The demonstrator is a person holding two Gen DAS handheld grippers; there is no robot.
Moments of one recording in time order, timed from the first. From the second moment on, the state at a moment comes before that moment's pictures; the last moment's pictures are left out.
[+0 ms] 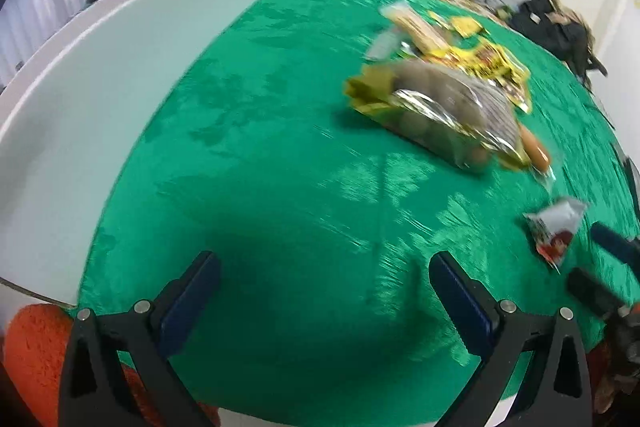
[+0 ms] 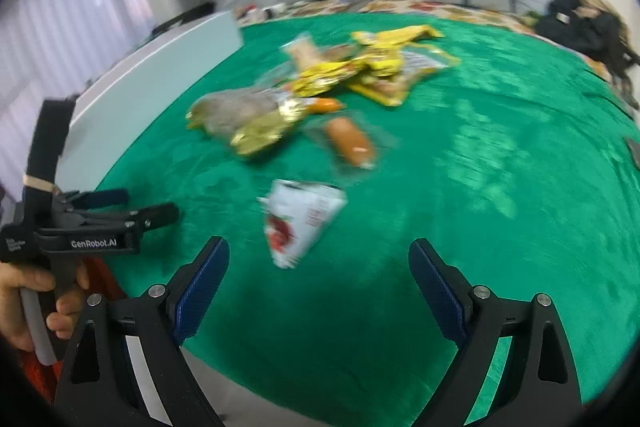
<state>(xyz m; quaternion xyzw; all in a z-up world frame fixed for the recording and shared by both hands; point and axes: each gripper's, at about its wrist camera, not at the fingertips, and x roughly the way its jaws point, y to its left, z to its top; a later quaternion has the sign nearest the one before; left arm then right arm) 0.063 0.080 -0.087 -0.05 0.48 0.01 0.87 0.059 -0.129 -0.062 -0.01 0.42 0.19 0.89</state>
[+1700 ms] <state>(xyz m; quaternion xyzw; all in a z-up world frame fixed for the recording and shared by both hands) 0.071 0.078 -0.098 -0.03 0.46 0.04 0.88 0.105 -0.225 -0.069 0.04 0.39 0.04 0.92</state>
